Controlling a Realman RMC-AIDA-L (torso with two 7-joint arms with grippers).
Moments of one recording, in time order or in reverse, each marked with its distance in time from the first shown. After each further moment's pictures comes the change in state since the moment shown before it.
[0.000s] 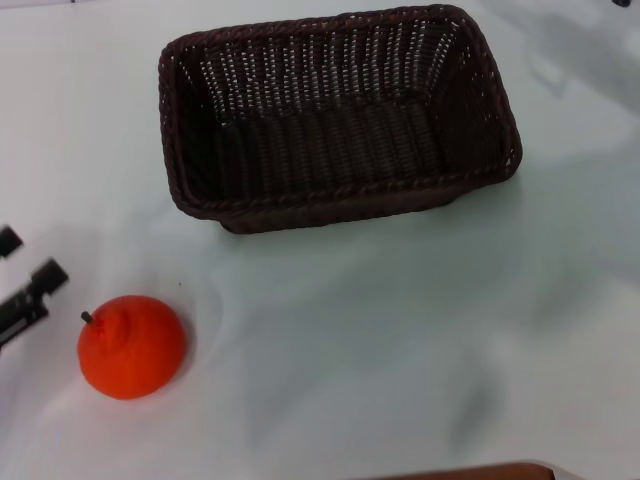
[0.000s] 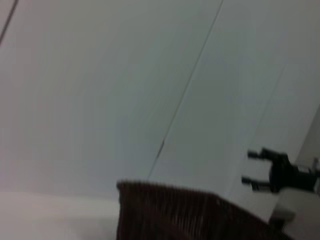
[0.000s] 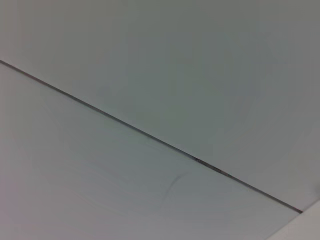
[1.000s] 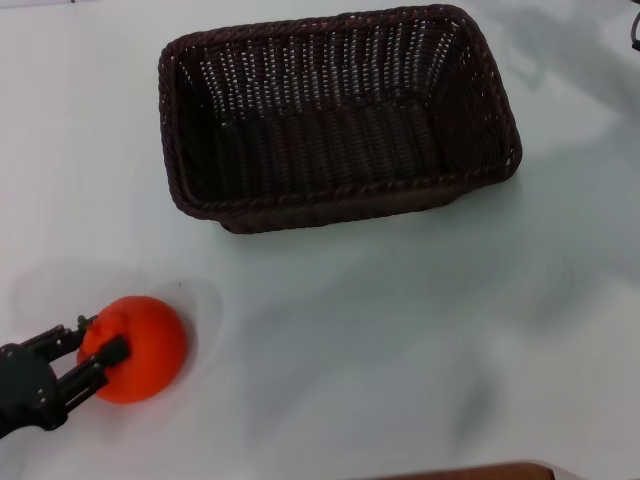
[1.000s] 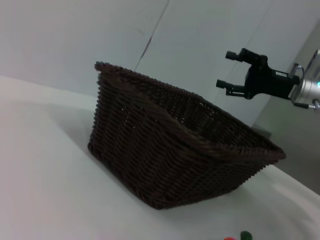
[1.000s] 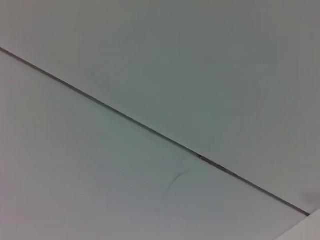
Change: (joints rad) left arm -0.017 -0.015 0.009 0.001 0.244 0.108 -0.052; right arm 0.053 0.026 0.000 0.041 0.003 -0.086 -0.054
